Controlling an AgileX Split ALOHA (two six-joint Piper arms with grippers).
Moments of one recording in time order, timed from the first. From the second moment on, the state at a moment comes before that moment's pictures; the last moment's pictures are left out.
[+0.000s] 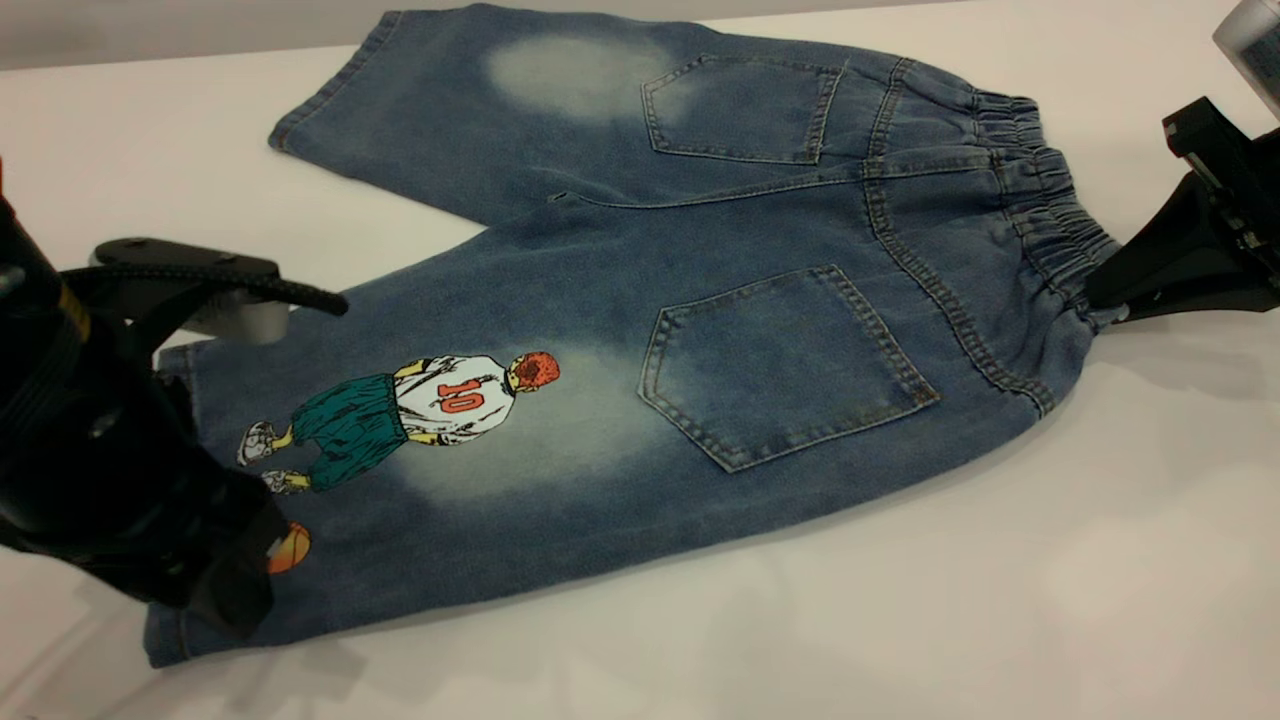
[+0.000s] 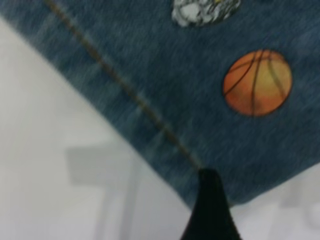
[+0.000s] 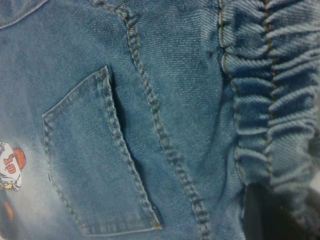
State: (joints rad) left arm -0.42 1.82 -0.55 -0.08 0.36 0.01; right arm -0.30 2.17 -0.90 1.28 0.79 -1.11
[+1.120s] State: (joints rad) left arm -0.42 1.85 -0.55 0.23 0.35 -0.32; right arm -0.30 2.17 -0.90 1.31 0.79 -1.13
